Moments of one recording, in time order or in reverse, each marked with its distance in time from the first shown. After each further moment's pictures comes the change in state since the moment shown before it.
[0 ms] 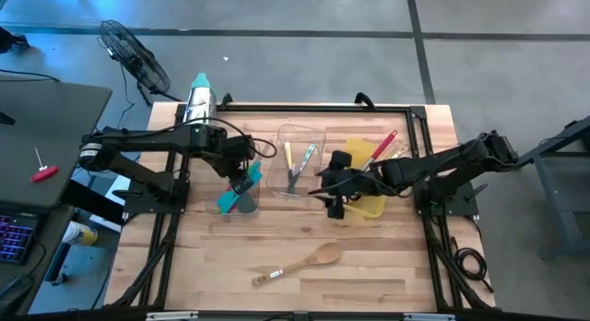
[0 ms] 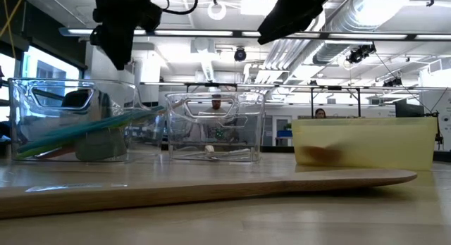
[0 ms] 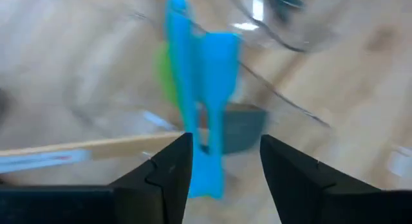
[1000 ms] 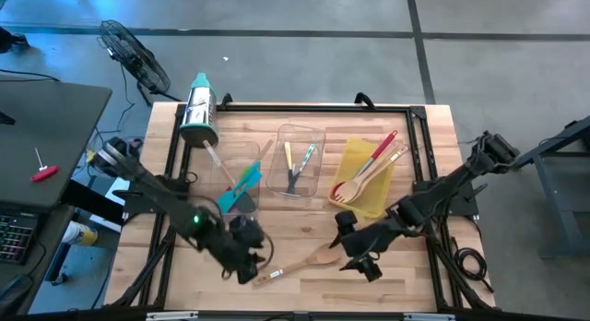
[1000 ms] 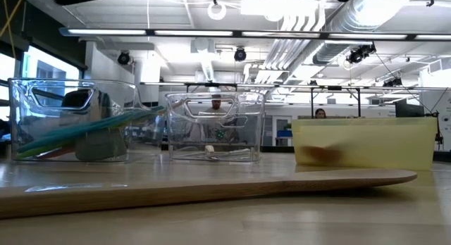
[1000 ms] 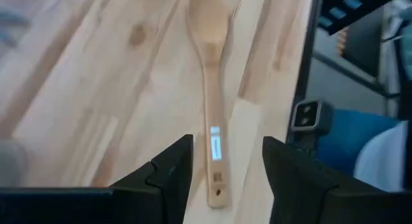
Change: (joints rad) left arm -0.724 0.189 0.005 0.587 -0.274 -0.351; right arm 0.365 0.000 -0.074 0.121 -0.325 0.064
